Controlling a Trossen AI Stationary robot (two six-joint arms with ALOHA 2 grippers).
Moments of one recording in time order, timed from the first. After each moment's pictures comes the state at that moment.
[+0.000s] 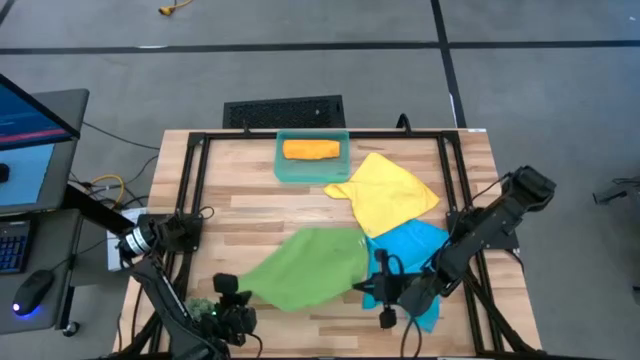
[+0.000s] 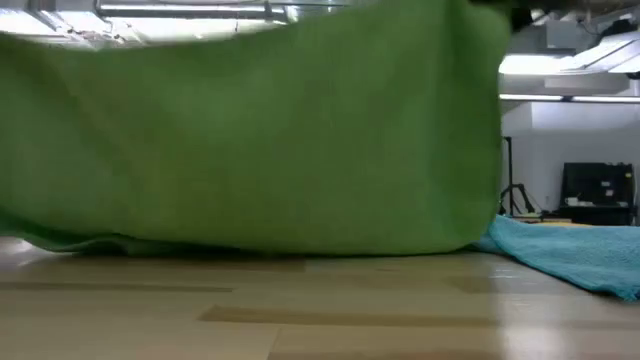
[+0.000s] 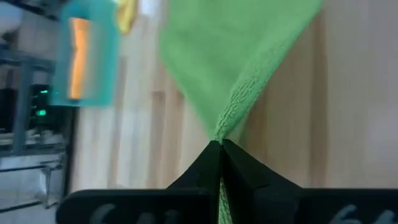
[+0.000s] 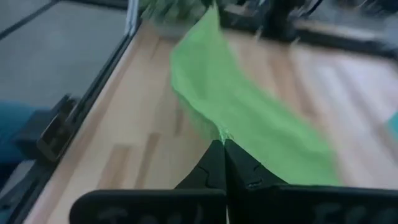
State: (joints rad) left arm -1.00 2.00 1.65 -1.58 -0.71 -1.11; right arm 0.73 1.52 0.89 0.05 0.63 0.17
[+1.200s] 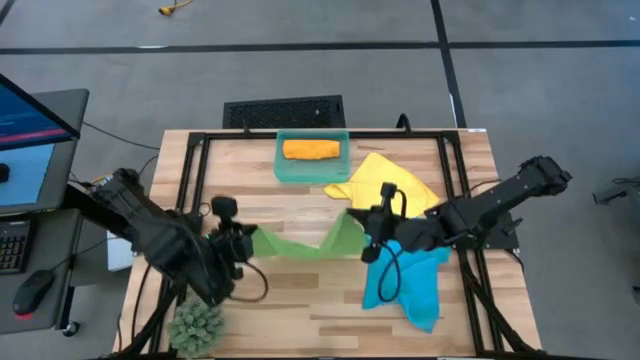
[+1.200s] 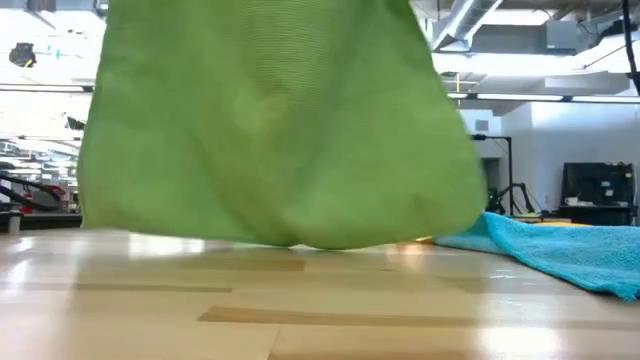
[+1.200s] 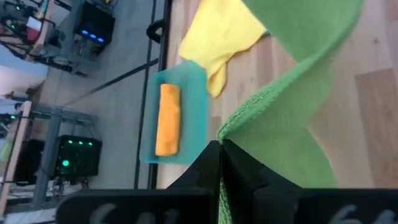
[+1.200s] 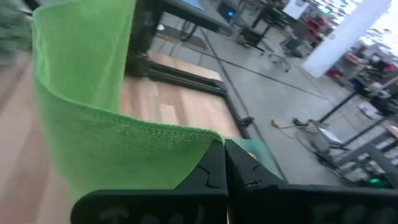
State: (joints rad) left arm -0.69 1.50 1.66 -1.57 -0.89 -0.46; right arm 0.44 1.34 1.12 -0.23 0.81 -0.21
